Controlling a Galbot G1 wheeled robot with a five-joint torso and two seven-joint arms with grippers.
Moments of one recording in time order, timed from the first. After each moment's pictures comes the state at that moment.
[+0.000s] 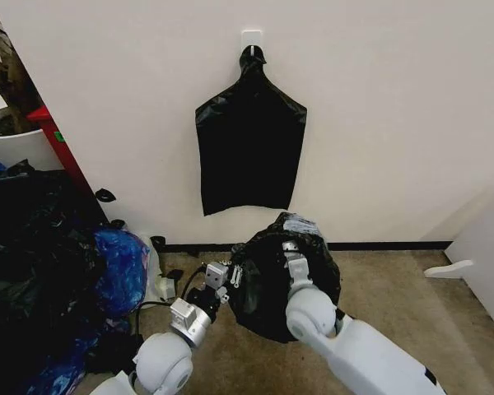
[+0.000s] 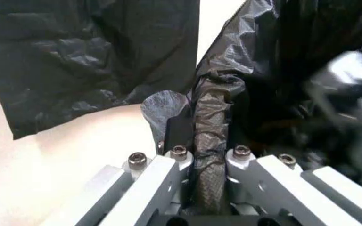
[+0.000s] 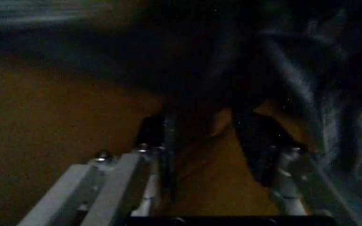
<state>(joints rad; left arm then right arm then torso) 1.25 -1.00 -0.01 -2.00 -0.38 -0.08 -0.12 -0.92 1.07 -0.30 1.95 0.62 -0.48 0.80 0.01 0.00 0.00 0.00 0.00</state>
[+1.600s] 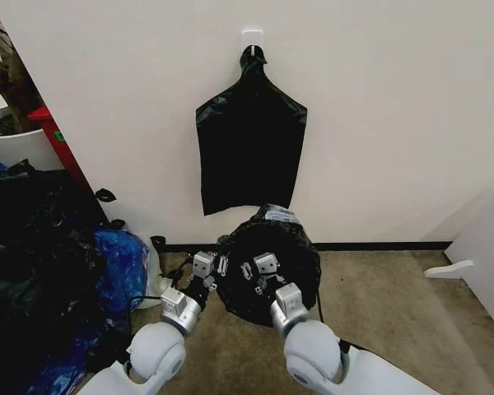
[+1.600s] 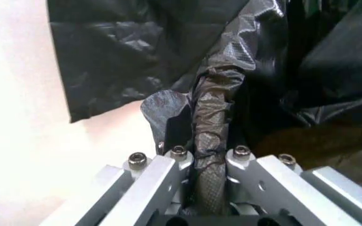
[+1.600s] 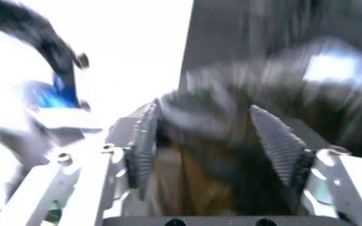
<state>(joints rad) 1.21 -1.01 -0.07 -1.93 -0.42 -0.07 -0.14 -0.99 0.97 -0.38 2.07 0.29 -0.07 0.47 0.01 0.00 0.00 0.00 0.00</state>
